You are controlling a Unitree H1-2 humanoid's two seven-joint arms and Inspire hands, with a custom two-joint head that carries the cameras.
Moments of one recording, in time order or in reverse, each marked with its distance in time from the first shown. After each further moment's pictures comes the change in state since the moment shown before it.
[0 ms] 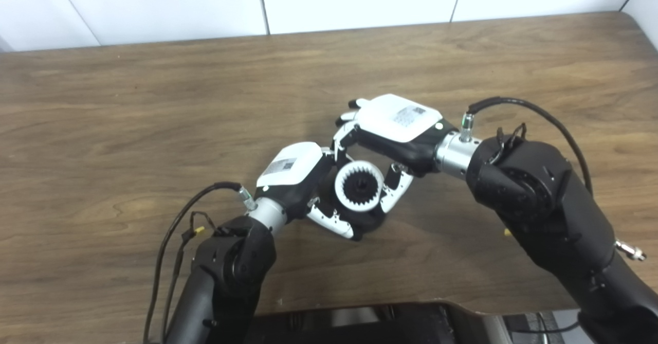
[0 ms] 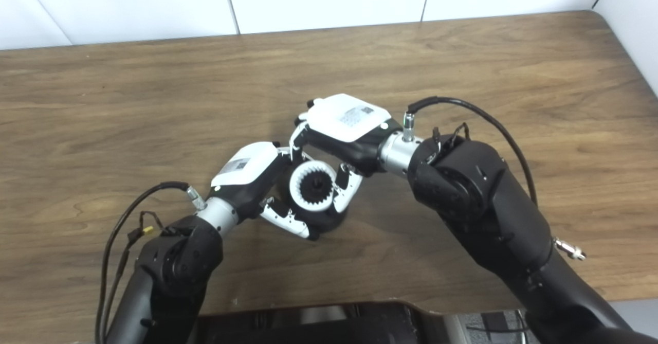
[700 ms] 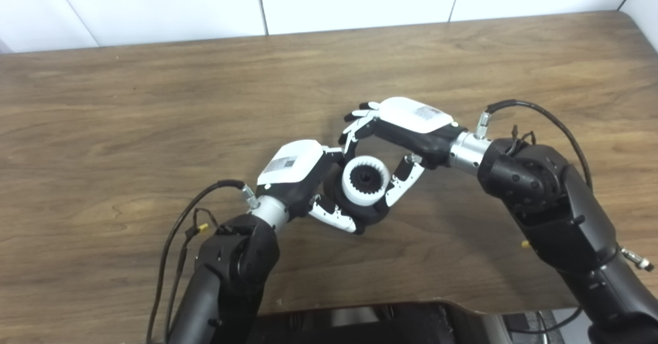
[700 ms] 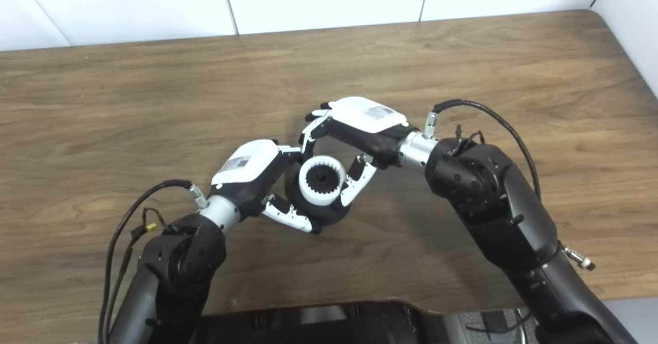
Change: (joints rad) left arm -0.009 -0.005 -0.018 -0.002 0.058 0.018 -0.011; right arm 0.065 -0.011 -0.120 0.216 0.257 -0.120 -0.220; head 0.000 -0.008
